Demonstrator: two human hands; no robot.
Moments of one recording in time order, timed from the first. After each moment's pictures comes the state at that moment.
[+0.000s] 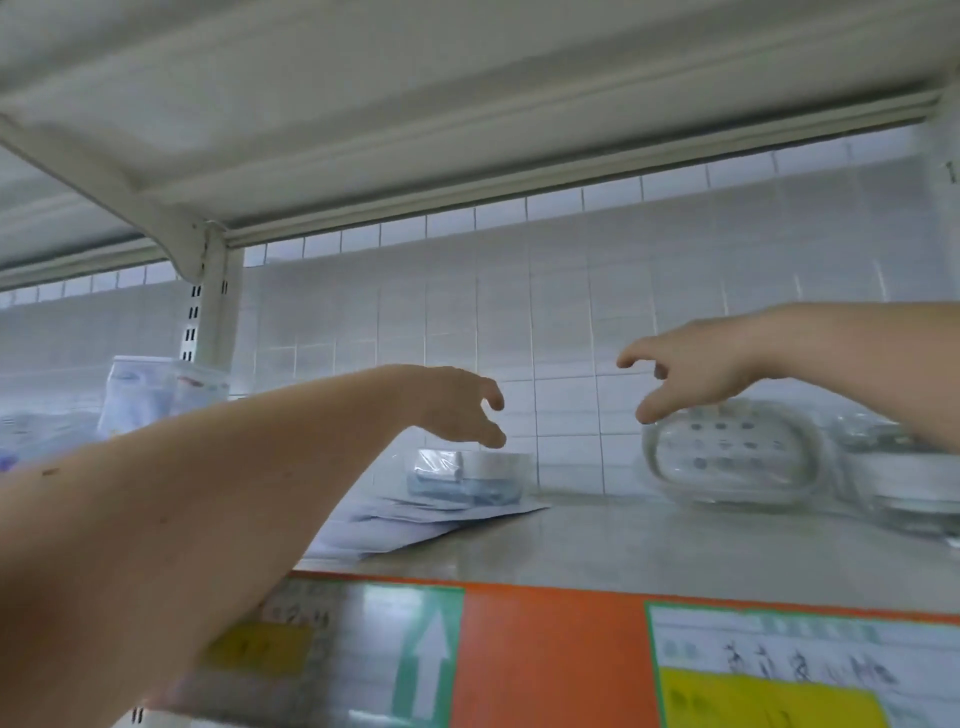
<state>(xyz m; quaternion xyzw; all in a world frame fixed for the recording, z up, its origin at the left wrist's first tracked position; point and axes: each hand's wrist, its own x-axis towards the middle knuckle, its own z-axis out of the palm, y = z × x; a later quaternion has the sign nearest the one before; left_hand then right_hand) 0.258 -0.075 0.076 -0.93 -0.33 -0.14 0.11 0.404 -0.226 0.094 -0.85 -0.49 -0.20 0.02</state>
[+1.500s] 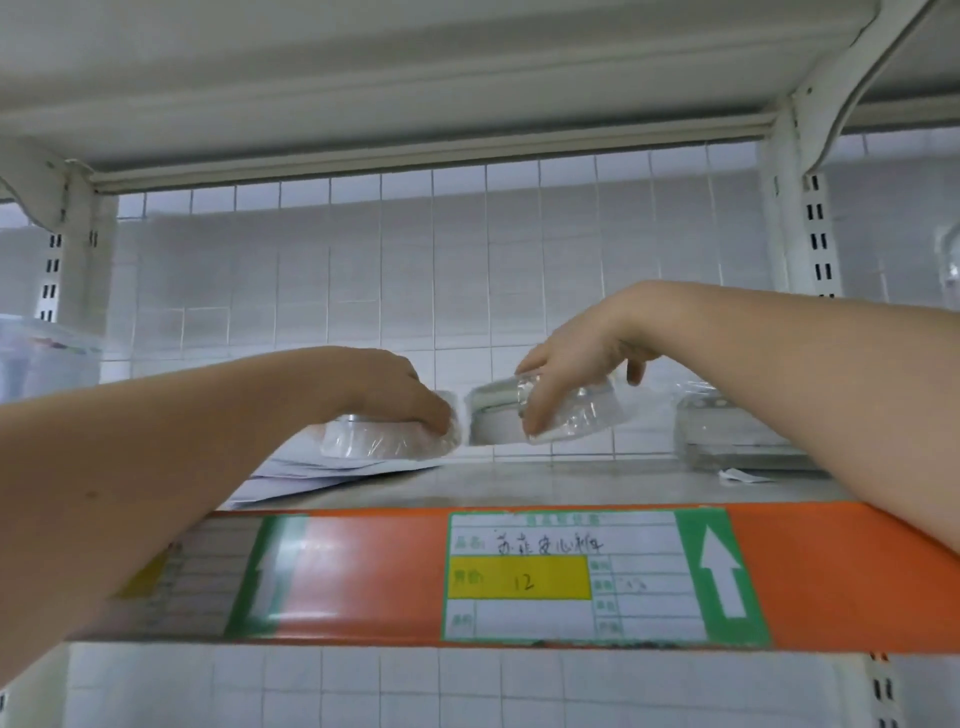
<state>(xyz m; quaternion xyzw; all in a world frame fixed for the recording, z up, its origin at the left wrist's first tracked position) 0.255 -0.140 0.049 -0.90 -0.38 -0.20 -0.05 0.385 -0.256 0.081 -0.88 -0.48 -0.05 0.03</state>
